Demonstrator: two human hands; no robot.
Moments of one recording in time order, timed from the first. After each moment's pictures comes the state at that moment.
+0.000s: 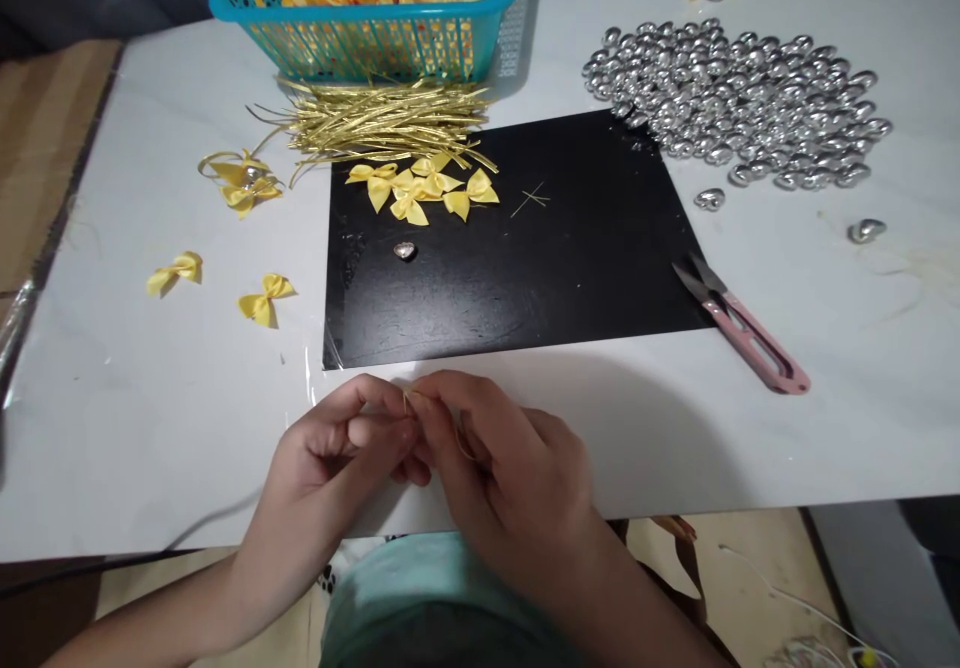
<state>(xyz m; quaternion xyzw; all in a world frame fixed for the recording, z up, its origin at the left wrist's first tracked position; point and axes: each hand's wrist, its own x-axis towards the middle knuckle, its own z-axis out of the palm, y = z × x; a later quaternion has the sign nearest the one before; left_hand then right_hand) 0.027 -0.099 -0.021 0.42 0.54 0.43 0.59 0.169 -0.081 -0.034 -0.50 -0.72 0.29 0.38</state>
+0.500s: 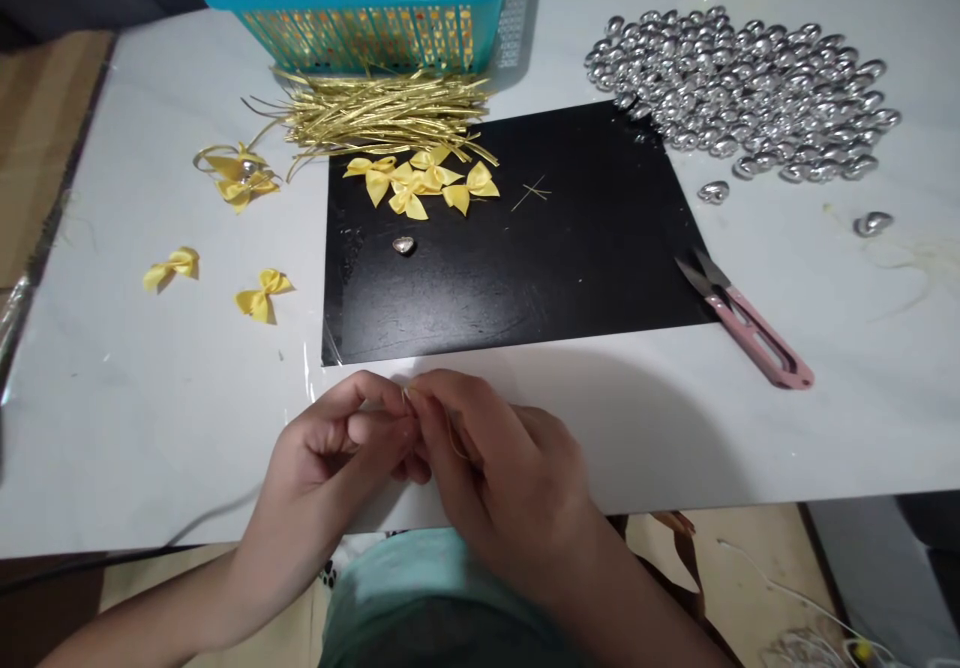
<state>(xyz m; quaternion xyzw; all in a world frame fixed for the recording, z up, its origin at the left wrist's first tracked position) 0.028 -0.100 -0.020 0.43 0.55 0.43 0.58 0.169 -0.082 -0.035 -0.50 -0.75 0.24 0.36</state>
